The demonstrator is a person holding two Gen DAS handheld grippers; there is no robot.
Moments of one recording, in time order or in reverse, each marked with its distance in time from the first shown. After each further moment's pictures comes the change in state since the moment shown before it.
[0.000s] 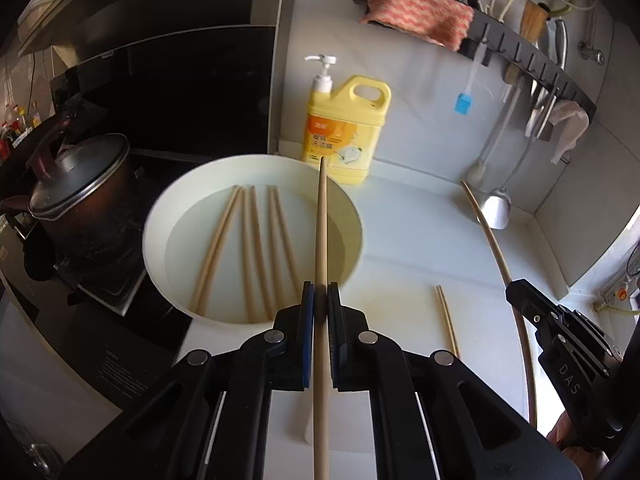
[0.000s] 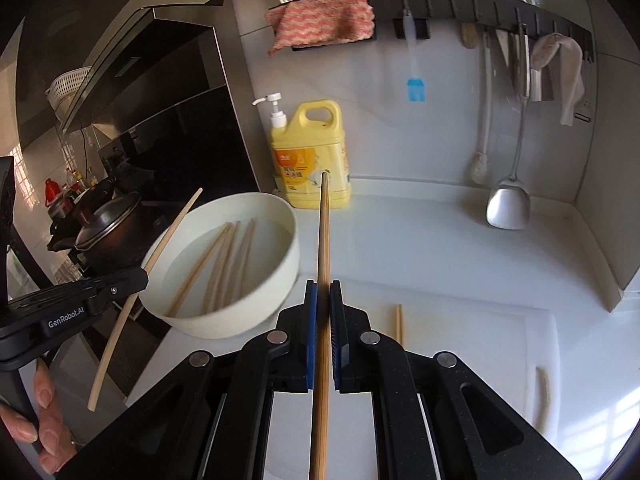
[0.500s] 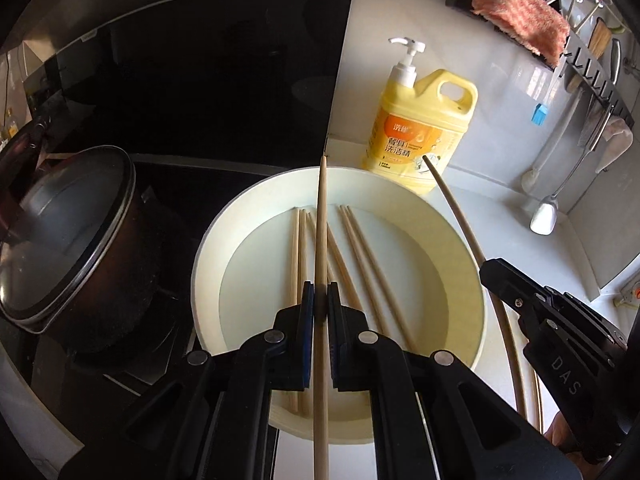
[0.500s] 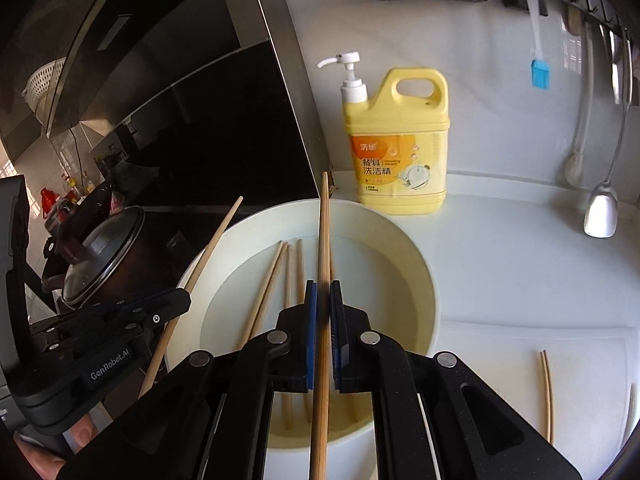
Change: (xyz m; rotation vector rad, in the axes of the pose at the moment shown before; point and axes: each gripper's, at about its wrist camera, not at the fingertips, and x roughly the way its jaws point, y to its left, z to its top) left arm 0.098 0.113 0.072 0.048 0.108 -0.032; right arm 0.143 0.118 0.054 0.055 0.095 0.023
